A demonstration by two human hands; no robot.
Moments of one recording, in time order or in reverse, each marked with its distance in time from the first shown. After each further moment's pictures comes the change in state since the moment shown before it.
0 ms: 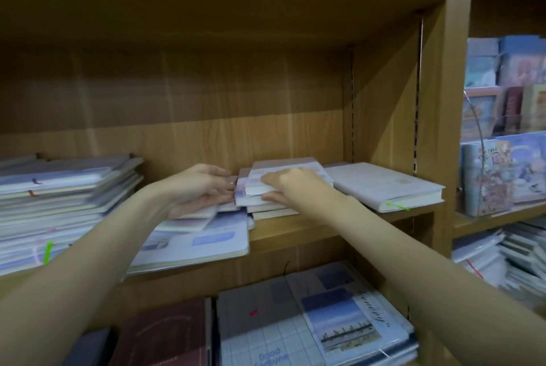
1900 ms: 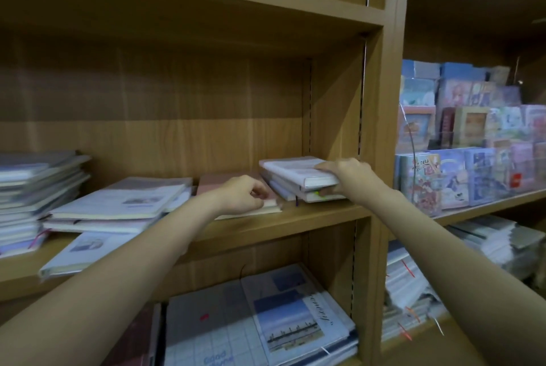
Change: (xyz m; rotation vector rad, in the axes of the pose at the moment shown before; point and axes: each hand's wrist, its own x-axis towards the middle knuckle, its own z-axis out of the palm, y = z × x) left_hand 0.025 0.008 0.125 1.027 -0.103 0.372; right_hand -0.090 0.128 -0.030 -0.030 -0.091 0.417
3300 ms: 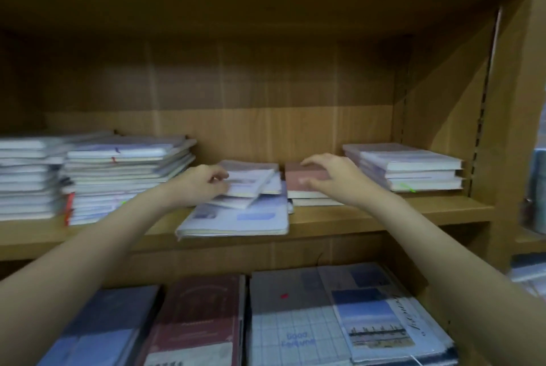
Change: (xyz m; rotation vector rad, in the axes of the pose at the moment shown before) left_hand -0.117 -0.136 -0.066 0.017 0.209 -0.377; right_hand 0.022 -0.155 0.011 0.516 0.031 -0.336
